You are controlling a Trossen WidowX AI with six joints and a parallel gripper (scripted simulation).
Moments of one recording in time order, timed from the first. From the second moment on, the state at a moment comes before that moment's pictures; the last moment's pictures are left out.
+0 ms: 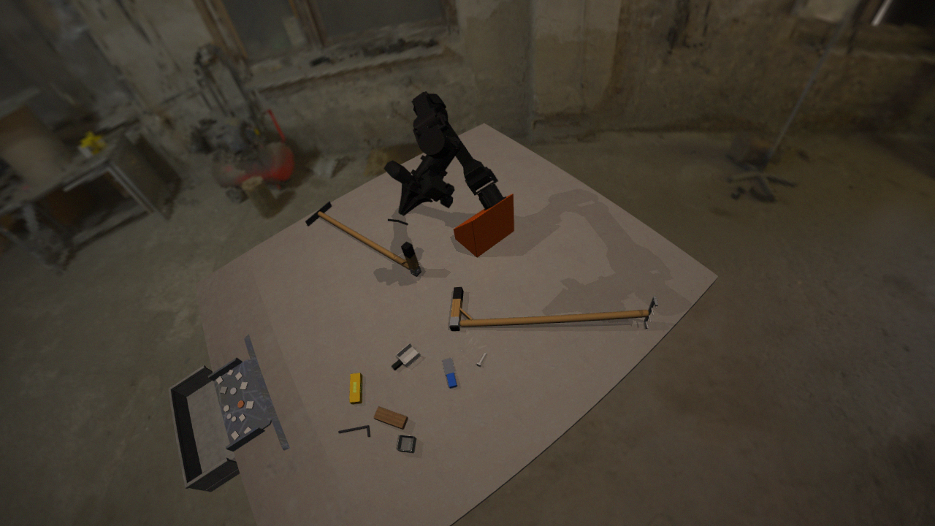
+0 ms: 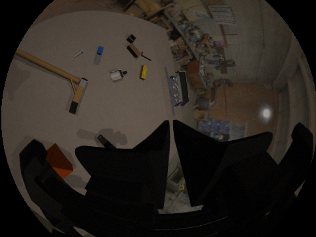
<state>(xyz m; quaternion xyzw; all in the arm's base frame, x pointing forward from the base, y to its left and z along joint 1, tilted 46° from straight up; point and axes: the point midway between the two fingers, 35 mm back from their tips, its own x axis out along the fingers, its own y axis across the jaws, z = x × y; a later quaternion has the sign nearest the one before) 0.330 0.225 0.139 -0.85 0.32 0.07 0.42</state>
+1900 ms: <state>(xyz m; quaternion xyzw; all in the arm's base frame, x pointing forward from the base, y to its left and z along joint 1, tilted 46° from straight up) 0.366 0.140 -0.044 -0.68 0.35 0.61 -0.20</state>
